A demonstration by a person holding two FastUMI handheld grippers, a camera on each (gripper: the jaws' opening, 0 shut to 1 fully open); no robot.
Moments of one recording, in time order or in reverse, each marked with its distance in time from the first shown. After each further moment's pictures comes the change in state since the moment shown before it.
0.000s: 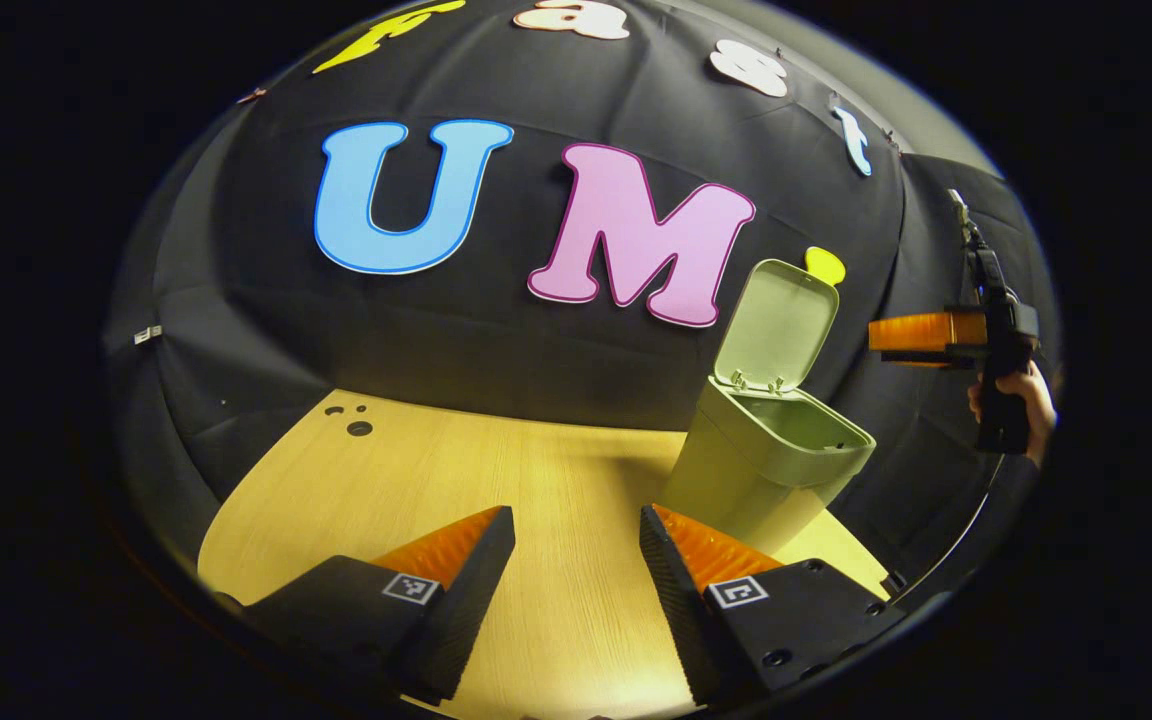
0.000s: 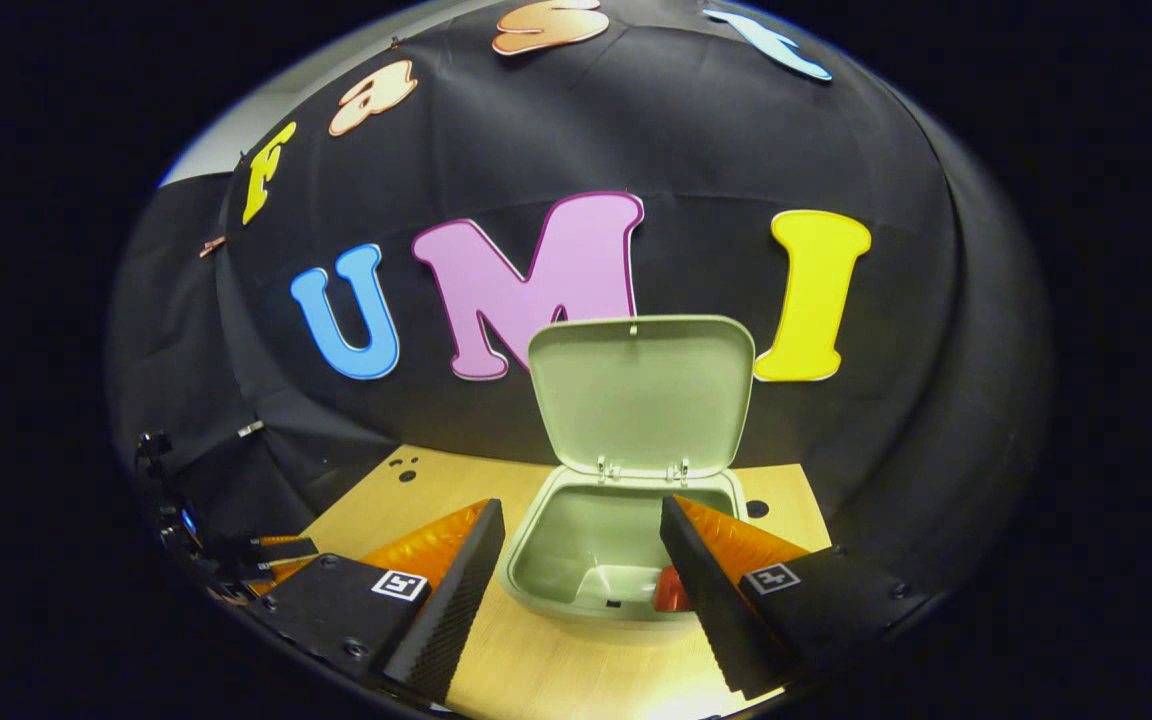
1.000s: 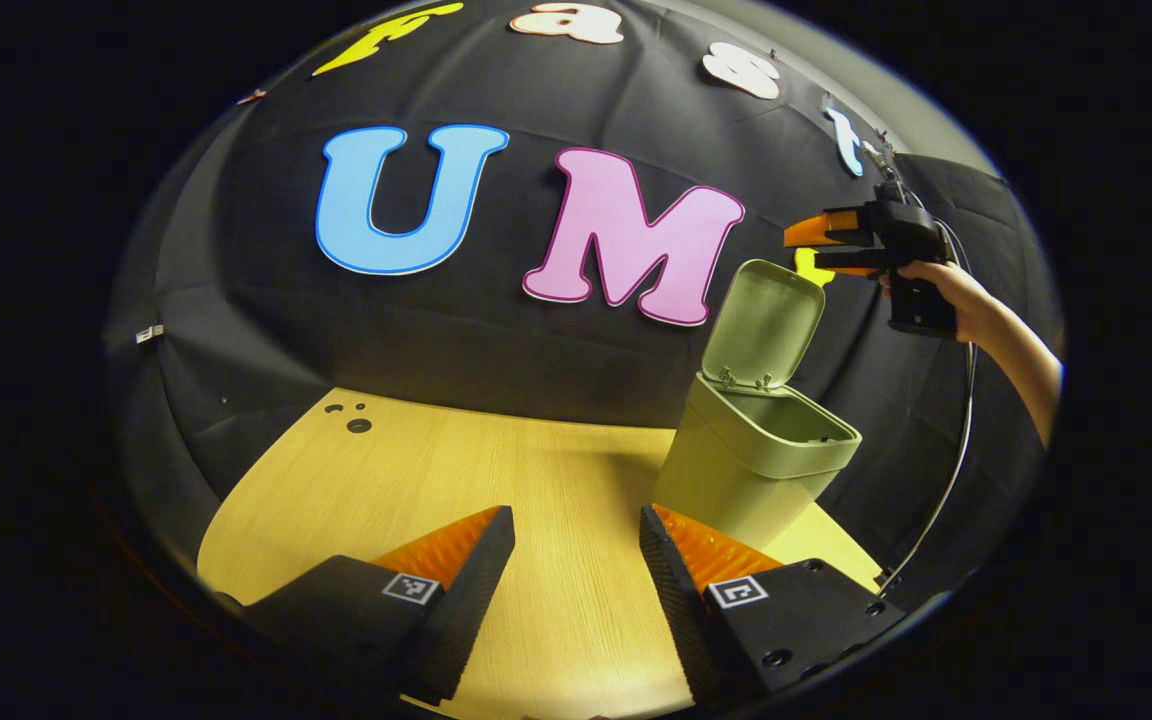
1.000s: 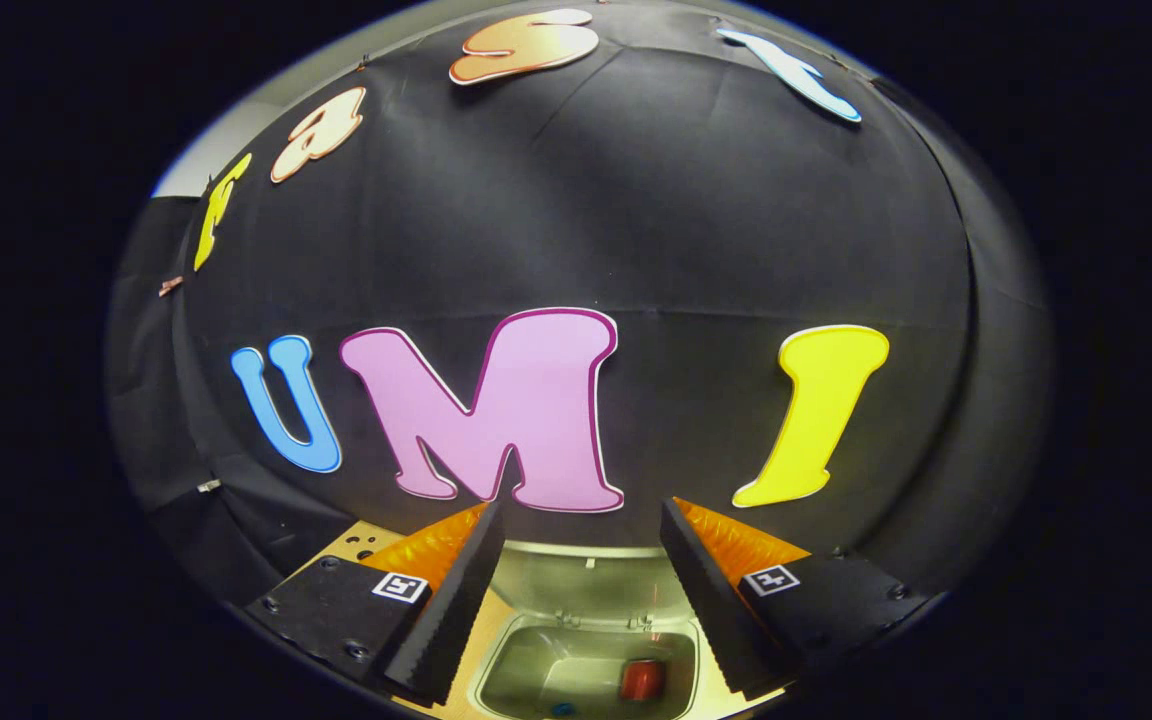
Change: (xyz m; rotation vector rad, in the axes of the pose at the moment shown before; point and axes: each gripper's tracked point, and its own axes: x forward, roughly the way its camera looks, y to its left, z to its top) left arm -0.021 -0.003 -0.003 -0.001 -0.003 -0.003; right arm 0.120 -0.039 0.120 -0.043 -0.127 -0.107
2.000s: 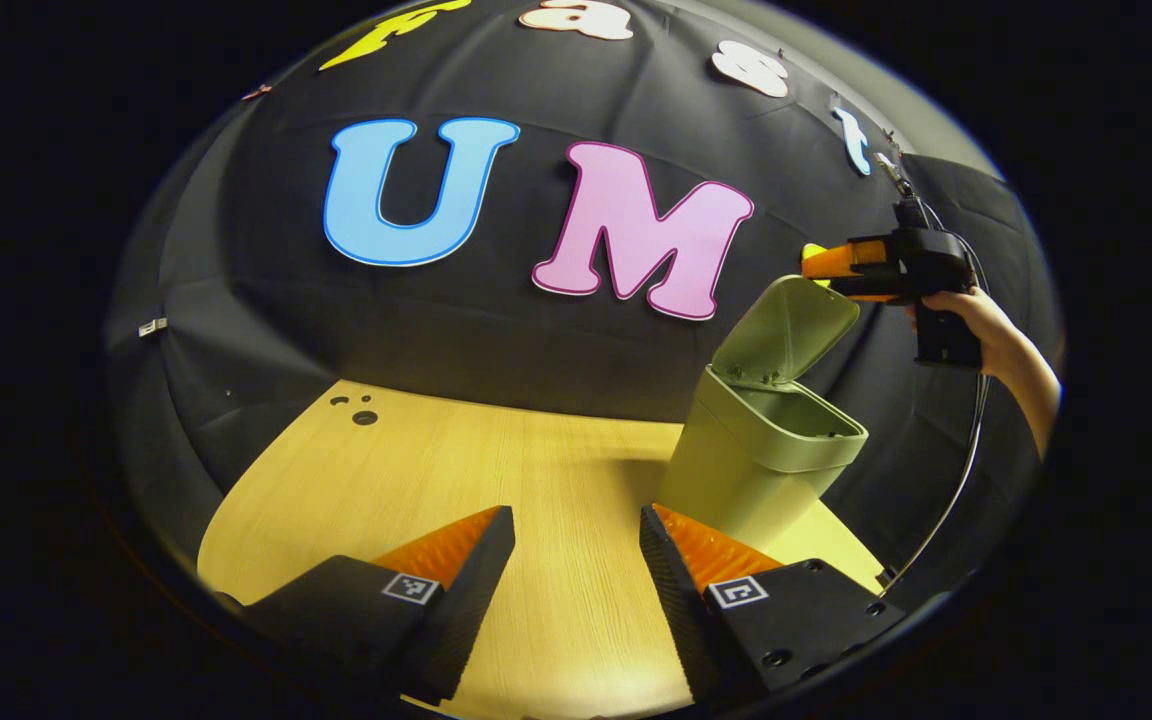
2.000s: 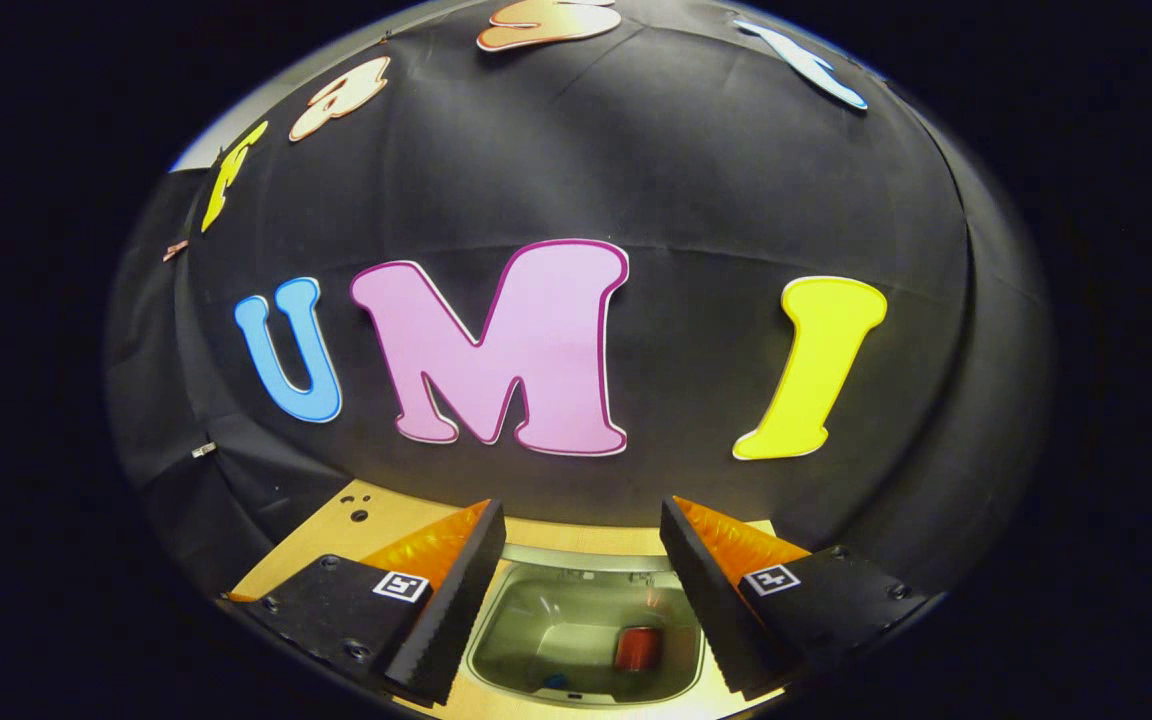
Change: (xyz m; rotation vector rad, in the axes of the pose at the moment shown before) left arm 0.003 0.004 -0.008 -0.008 0.022 0.003; right arm -0.045 0.014 -0.065 -0.029 0.110 0.008
